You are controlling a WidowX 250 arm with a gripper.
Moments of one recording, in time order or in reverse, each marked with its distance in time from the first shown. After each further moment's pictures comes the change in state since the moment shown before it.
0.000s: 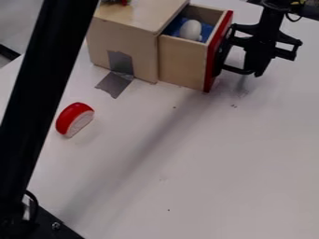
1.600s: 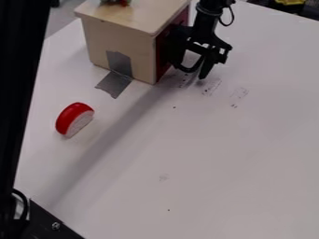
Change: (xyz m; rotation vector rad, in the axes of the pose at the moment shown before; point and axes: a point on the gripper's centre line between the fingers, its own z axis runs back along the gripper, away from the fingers) arm -0.012 0.080 -0.029 0.121 0.051 -0.087
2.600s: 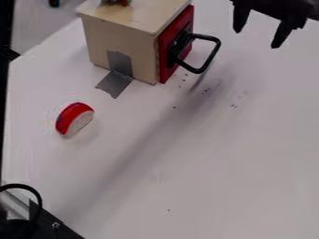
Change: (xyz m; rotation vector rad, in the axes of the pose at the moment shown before) arm -0.016 -0.066 0.109 -0.122 -0.236 -0.106
